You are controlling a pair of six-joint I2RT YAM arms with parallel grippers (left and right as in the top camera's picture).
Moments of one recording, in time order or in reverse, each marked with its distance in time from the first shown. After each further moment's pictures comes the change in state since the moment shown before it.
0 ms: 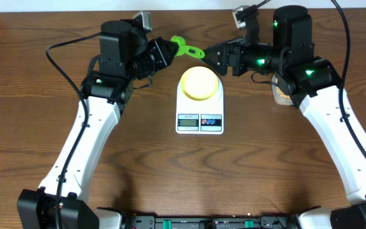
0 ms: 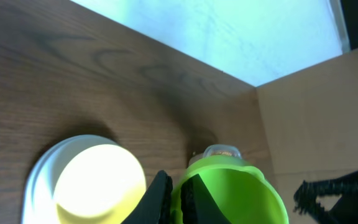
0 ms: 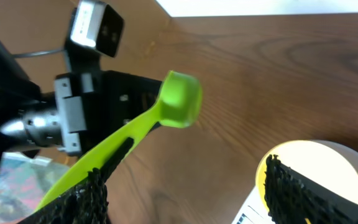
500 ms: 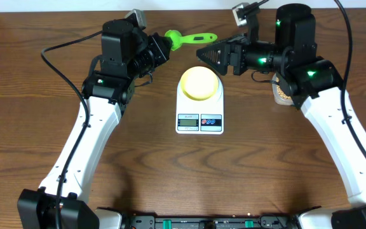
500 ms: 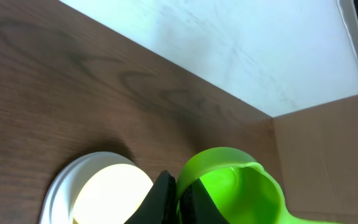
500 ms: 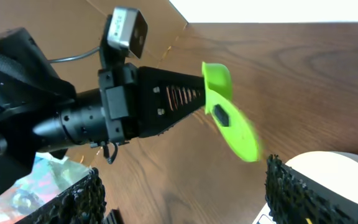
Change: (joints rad) left arm -0.008 0.000 0.000 0.012 -0.151 -0.055; right arm -0.002 -0.014 0.000 0.045 -0.045 0.030
